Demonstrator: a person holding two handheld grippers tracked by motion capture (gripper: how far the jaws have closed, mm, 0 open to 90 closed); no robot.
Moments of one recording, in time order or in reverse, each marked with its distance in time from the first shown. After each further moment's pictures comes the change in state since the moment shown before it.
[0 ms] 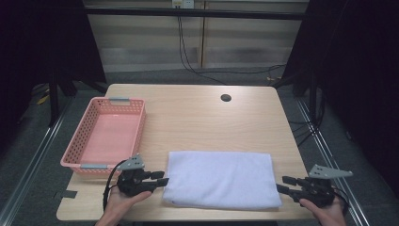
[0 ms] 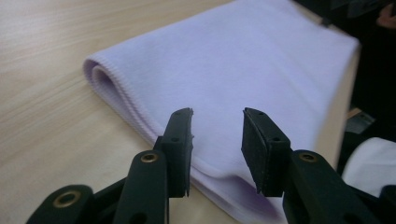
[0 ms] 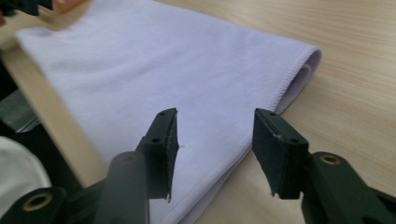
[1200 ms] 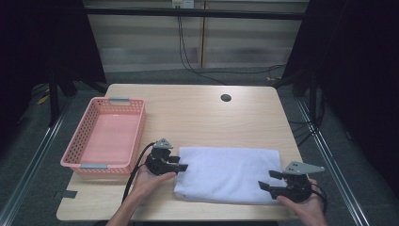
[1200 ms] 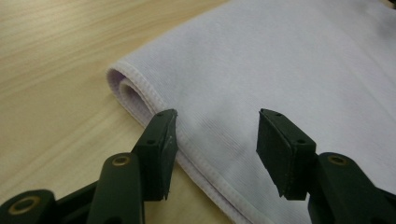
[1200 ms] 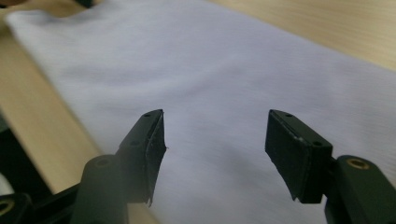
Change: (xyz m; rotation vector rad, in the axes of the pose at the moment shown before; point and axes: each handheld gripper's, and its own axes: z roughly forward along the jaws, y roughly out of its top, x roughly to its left) left arm 0.015 0.041 0.072 0.103 0.056 -0.024; right arm 0.040 0.022 0.038 0.052 -0.084 -0.083
